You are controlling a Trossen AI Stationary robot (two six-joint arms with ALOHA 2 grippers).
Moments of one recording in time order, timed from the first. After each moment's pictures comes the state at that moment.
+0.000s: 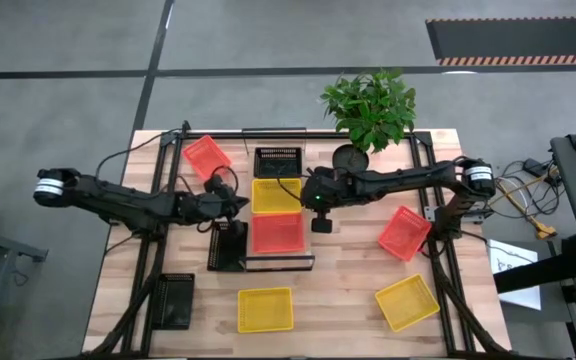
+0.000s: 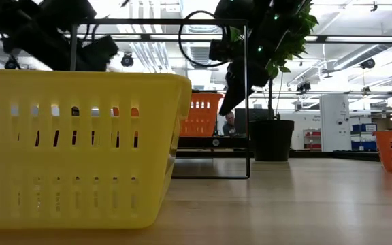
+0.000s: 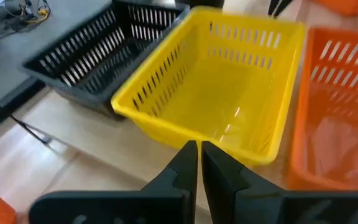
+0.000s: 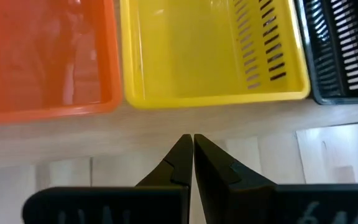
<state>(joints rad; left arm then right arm) -0.03 1.04 0.43 0.06 -0.48 -0.23 -0.08 1.71 1.20 -0.49 0.16 -0.13</state>
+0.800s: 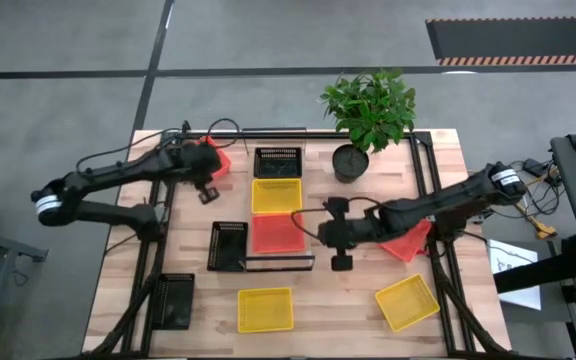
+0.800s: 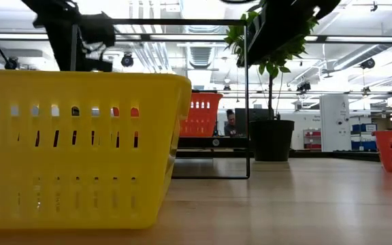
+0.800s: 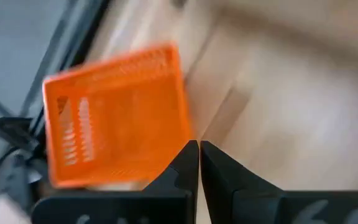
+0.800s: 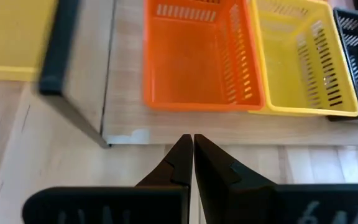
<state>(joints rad) 0.51 1.08 0.79 -0.87 -0.31 0.13 0.27 1.52 1.16 -0.54 0.27 0.06</state>
